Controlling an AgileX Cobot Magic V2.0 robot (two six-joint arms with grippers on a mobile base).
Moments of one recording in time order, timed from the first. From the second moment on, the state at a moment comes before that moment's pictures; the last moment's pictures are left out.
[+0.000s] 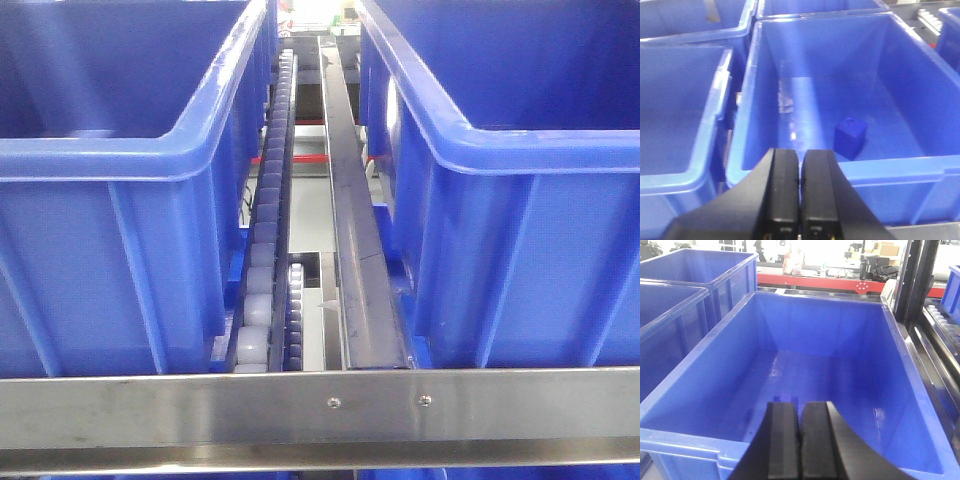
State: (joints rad) left arm -0.20 -0.01 -0.66 0.24 0.92 -0.13; right arm 0.24 -0.01 -0.43 -0.18 0.52 0.15
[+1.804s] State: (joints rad) left arm 0.01 -0.01 0.01 0.06 0.00 -0.13; right arm 0.10 -0.01 -0.31 -0.09 0.40 0.15
